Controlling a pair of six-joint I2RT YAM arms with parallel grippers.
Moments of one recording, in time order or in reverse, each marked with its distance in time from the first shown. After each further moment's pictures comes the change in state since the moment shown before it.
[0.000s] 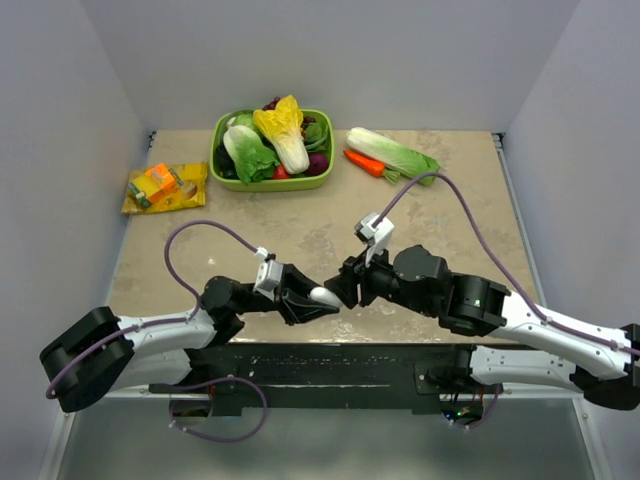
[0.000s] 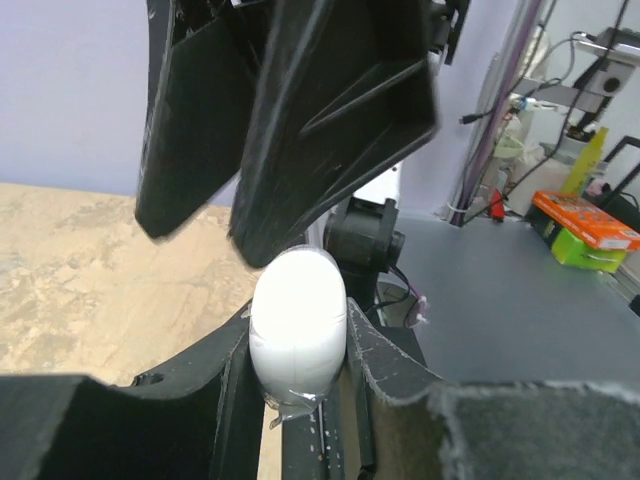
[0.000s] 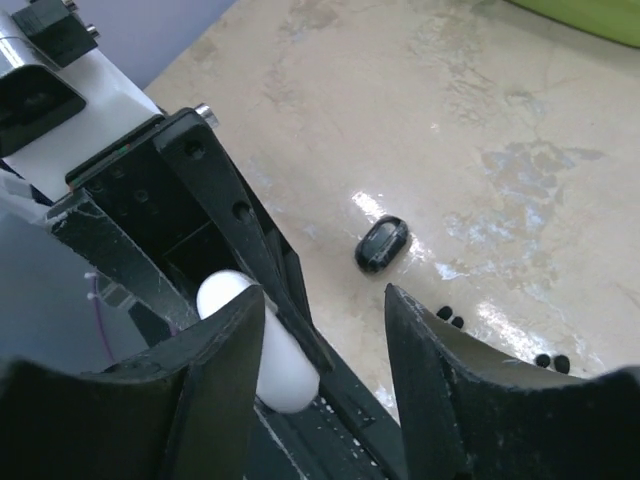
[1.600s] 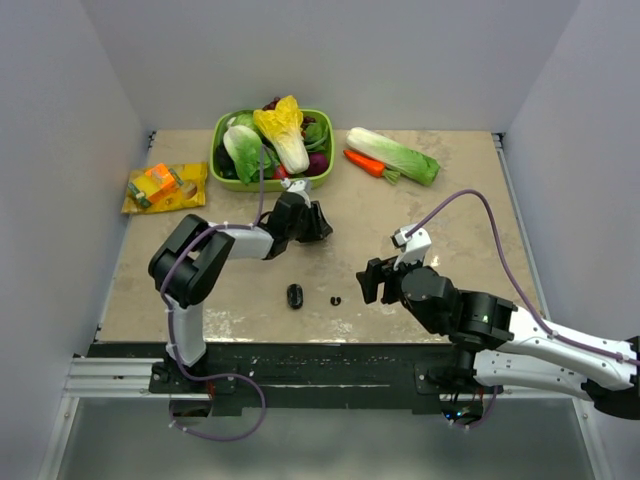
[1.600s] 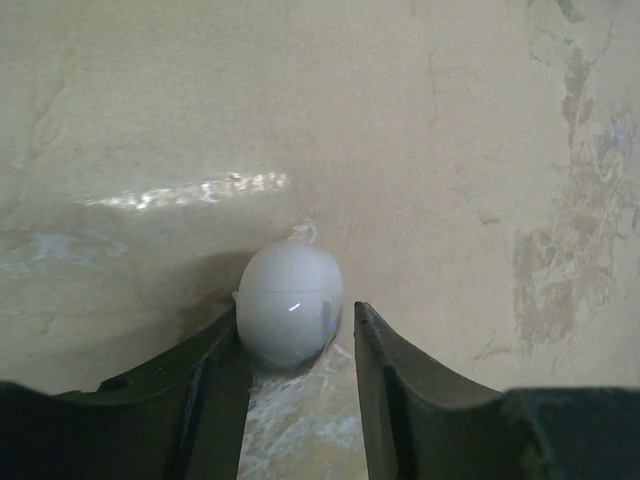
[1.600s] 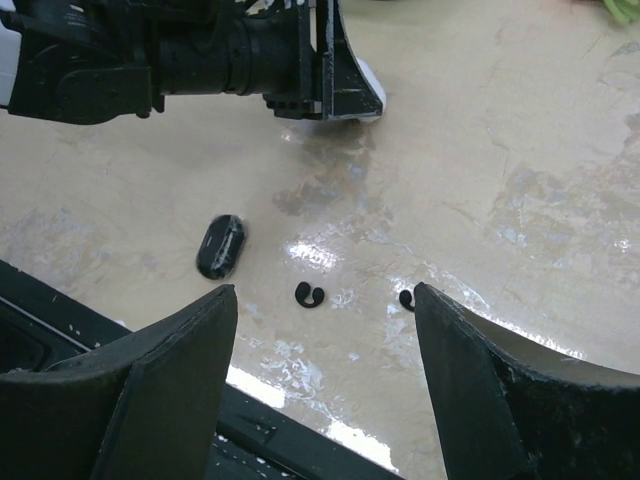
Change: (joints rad) left arm 0.304 0.821 0.748 -0.903 -0.598 -0.229; right arm 0.000 -0.167 -0.215 -0.060 0.442 0.122
